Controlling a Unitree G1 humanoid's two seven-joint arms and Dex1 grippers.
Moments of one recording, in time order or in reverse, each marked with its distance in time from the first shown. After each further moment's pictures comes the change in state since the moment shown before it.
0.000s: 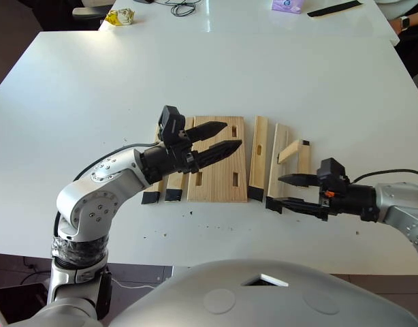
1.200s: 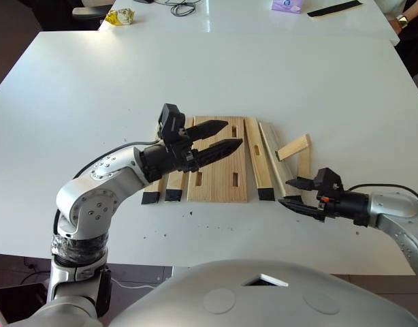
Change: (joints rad) left arm 0.007 0.004 0.004 -0.002 -0.016 0.001 0.003; right arm 0.099 0.005 -0.027 0.064 -0.206 -0.131 -0.030
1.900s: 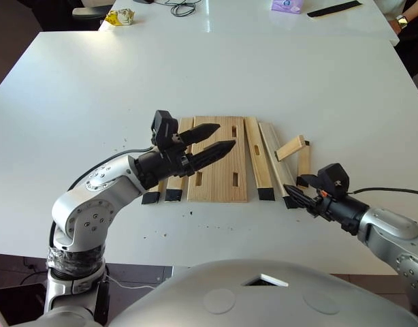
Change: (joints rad) left arm 0.074 -0.002 0.030 -0.041 -0.003 -0.021 0.042; right arm 0.054 0.287 -0.109 -0.364 0.123 0.580 -0.605
